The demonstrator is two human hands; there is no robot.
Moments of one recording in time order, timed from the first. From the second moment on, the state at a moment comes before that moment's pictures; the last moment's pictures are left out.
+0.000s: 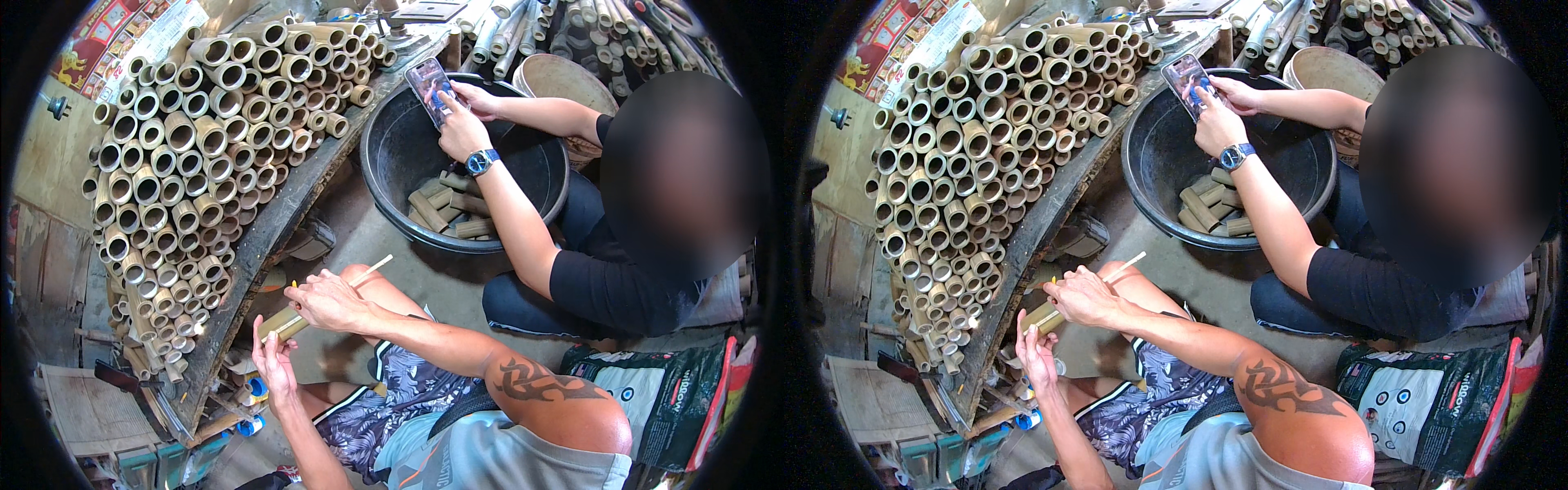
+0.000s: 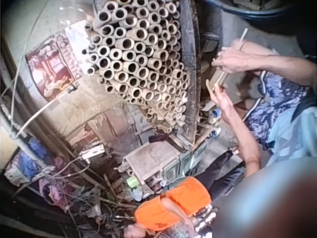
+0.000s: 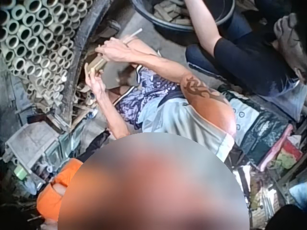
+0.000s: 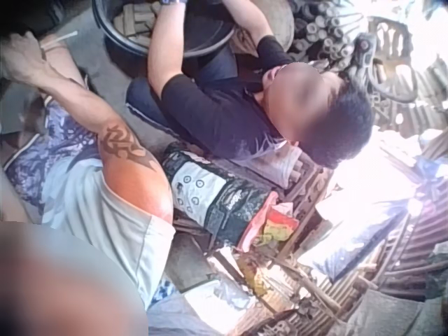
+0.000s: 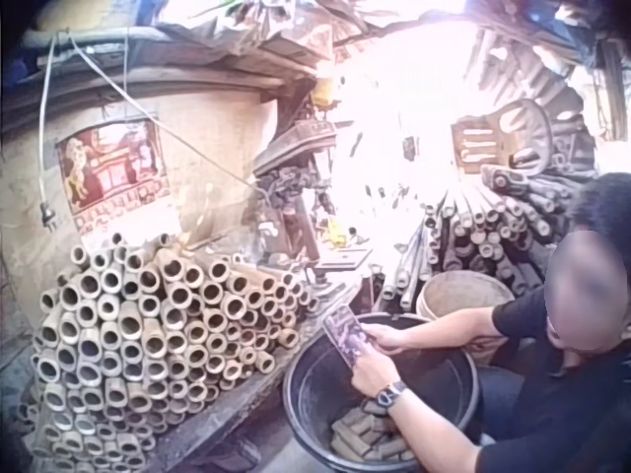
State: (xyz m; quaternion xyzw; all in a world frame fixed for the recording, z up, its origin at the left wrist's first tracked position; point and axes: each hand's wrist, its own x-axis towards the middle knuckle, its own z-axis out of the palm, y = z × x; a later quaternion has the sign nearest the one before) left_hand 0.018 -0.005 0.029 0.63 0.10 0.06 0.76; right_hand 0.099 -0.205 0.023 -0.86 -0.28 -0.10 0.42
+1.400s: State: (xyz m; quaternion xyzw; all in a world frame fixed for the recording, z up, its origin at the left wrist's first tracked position) left_hand 0.020 -0.003 0.025 0.62 0.10 0.07 0.77; right_hand 0.098 -0.204 0.021 -0.86 -0.28 -0.12 0.40
